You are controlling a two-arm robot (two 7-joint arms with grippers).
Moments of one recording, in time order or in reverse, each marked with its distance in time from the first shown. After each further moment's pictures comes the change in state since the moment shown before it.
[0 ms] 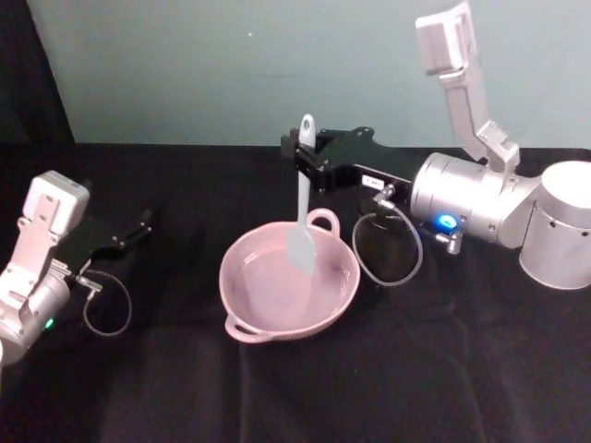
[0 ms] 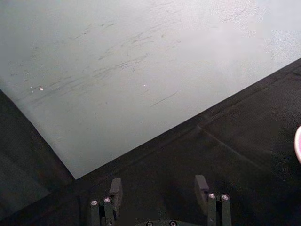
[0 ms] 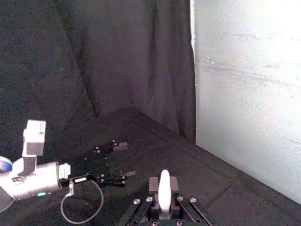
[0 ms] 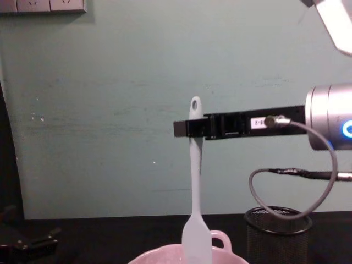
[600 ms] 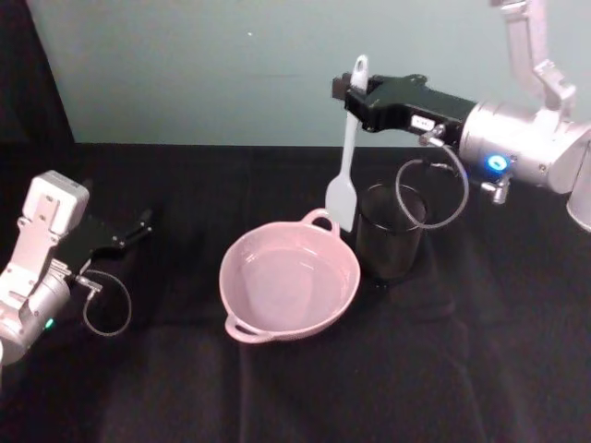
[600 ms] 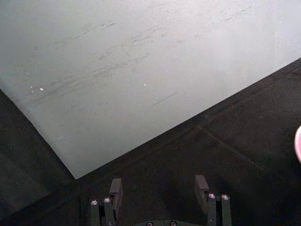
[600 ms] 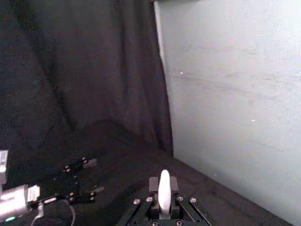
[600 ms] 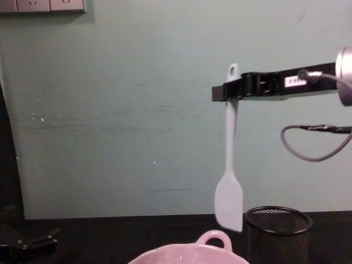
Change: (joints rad) left arm 0.000 0.000 0.000 0.000 0.000 0.000 0.000; right arm 0.076 0.036 0.073 0.041 0.081 0.062 -0.021
